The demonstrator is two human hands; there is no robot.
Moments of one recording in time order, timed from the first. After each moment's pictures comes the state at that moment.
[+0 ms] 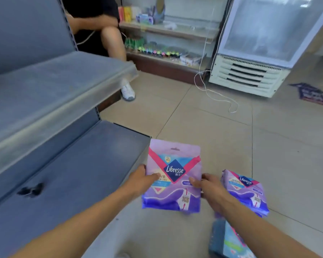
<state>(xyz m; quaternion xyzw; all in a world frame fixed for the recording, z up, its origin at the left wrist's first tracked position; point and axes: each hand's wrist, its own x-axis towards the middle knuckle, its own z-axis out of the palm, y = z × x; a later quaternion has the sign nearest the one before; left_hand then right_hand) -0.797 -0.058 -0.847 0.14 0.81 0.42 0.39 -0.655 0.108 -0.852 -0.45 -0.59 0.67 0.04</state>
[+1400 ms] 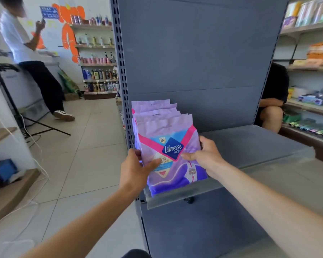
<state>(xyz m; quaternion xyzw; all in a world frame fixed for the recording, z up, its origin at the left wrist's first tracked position) -0.736 -0.475 -0.620 -0.12 0.79 0.56 -0.20 -0.808 -0.290 -0.596 0.06 -0.78 0.63 -0.03</state>
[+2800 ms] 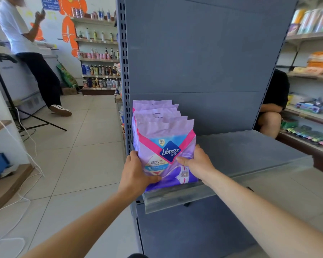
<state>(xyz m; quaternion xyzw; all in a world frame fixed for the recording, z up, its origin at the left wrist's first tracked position) -0.757 -0.489 -0.641 -0.10 0.87 0.45 -0.17 -0.824 -0.311 -0.615 0.07 -0.84 0.54 -0.04</state>
